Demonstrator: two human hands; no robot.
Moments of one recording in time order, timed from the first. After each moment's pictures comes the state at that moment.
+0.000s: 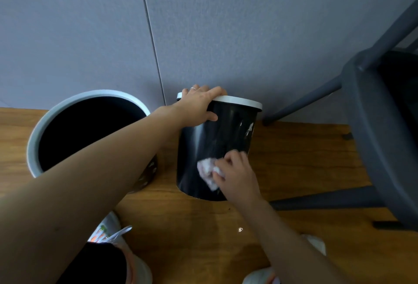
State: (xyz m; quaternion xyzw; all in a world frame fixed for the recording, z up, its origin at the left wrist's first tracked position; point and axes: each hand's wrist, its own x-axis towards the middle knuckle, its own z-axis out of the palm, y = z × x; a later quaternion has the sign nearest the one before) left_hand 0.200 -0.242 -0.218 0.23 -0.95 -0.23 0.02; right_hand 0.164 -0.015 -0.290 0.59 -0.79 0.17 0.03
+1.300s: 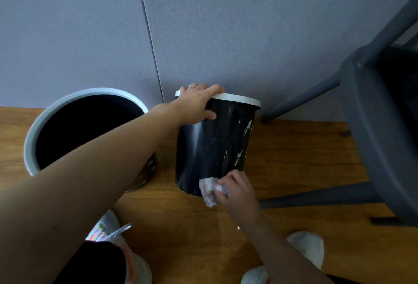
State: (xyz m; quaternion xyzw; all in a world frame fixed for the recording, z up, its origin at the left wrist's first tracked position) left_hand 0.201 -0.245 -0.222 0.22 -0.95 -0.23 0.02; right_hand 0.178 0.023 -0.322 0.56 -0.79 0.26 -0.06
